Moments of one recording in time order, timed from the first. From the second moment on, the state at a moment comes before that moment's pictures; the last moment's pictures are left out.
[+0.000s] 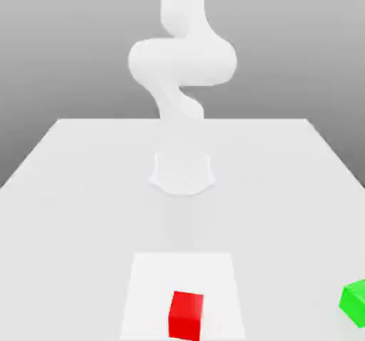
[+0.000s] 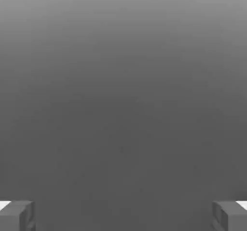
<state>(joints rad) -0.01 -0.71 0.01 -2.32 -0.01 2.33 0.82</state>
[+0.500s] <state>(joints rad) -0.05 -0.16 0.06 -2.42 -0.04 2.55 0.94</state>
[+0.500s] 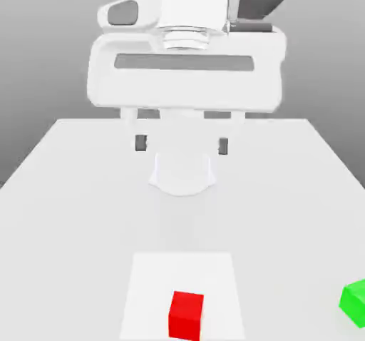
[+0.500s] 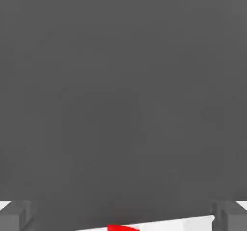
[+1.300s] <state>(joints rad) -0.04 0.32 0.05 -2.46 -0.04 2.79 1.00</state>
